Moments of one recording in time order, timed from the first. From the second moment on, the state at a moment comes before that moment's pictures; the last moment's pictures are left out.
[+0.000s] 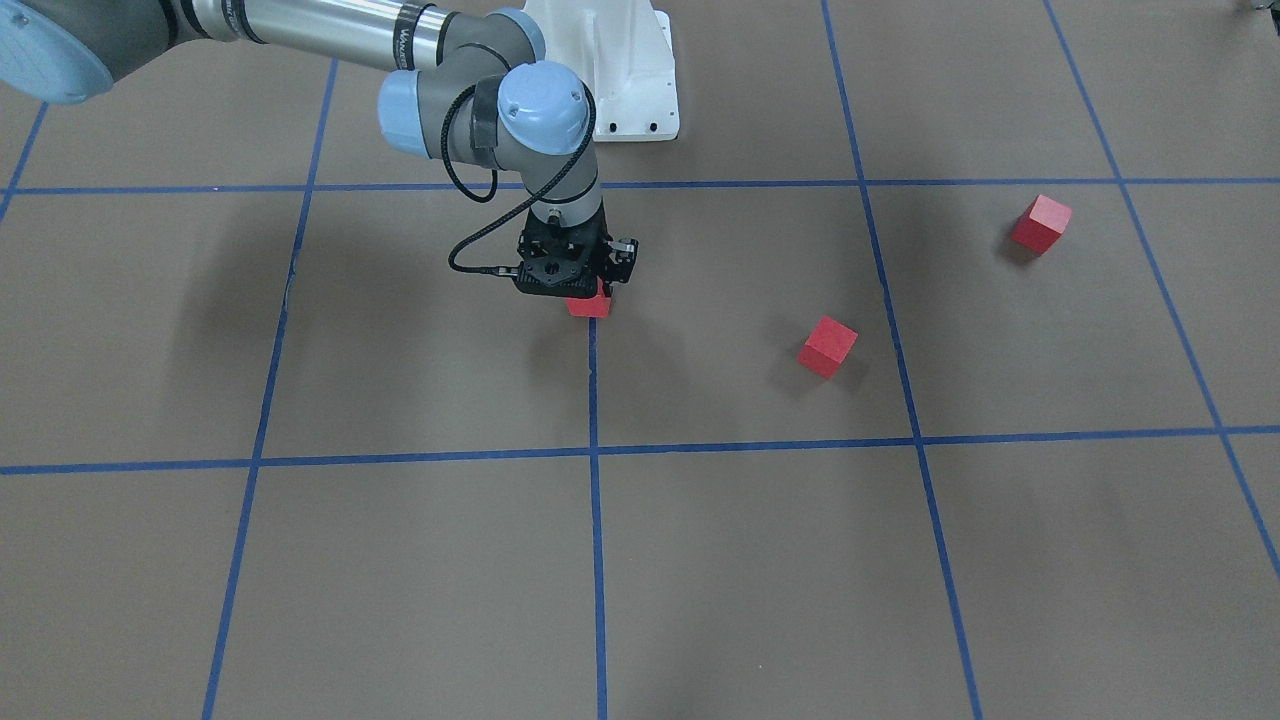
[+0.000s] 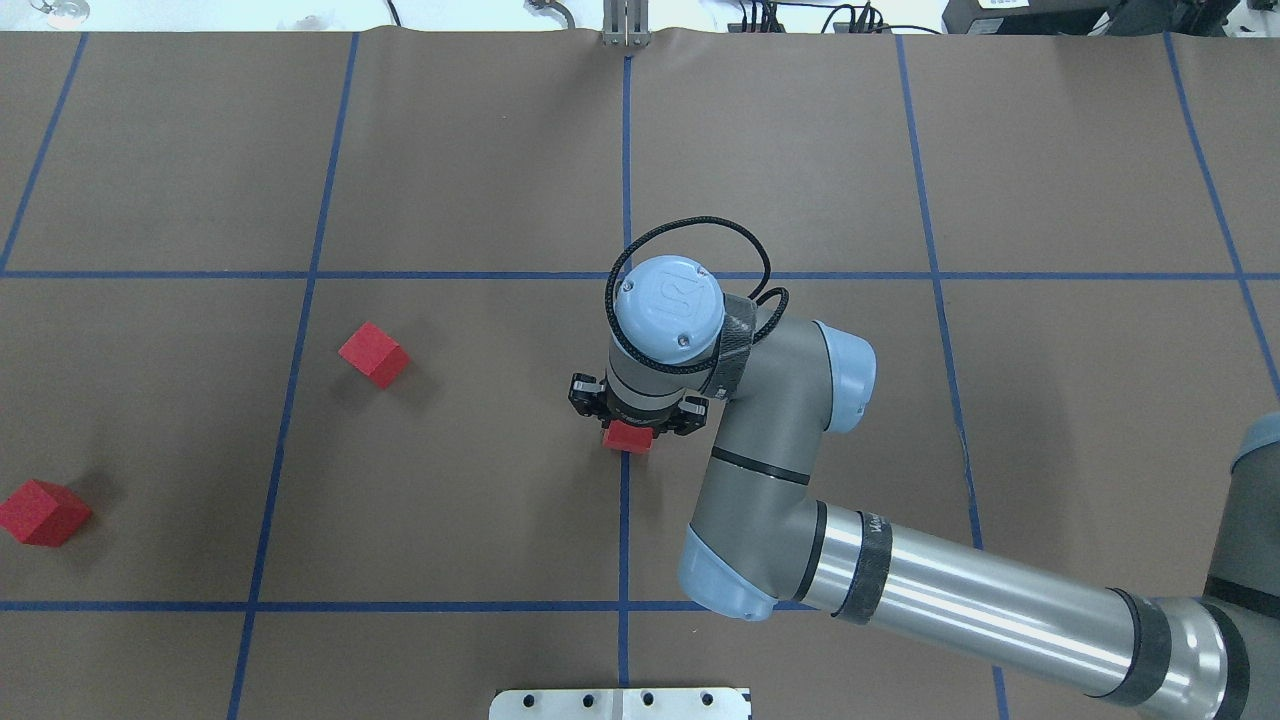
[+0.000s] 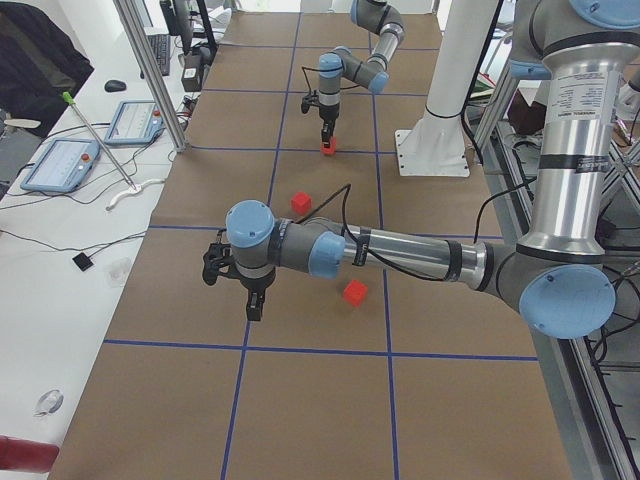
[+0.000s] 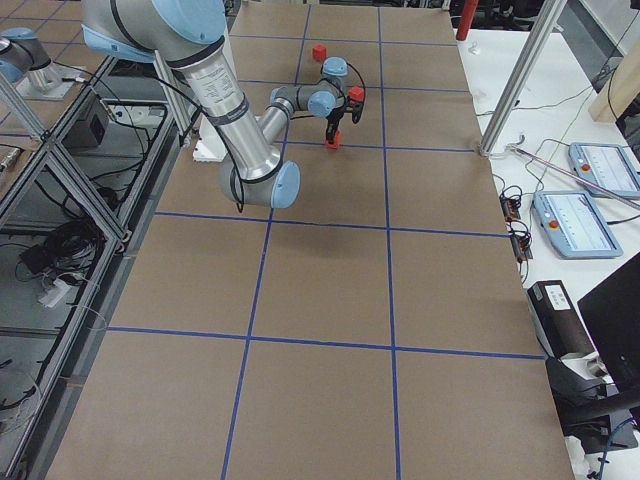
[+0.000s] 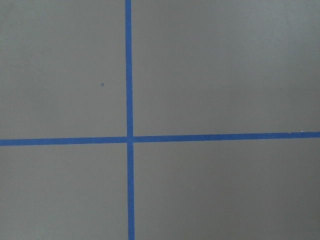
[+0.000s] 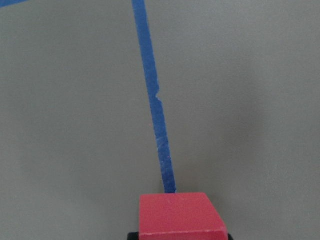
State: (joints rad) left arm -1.52 -1.61 -1.67 -1.66 -2.41 -0.17; right arm 0.44 -0.80 1.52 -1.47 1.89 1.46
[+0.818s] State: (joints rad) left arm -1.36 -1.63 -1.67 -1.84 -2.41 -0.50; right arm 0.46 -0.88 1.67 -1.48 1.89 1.46
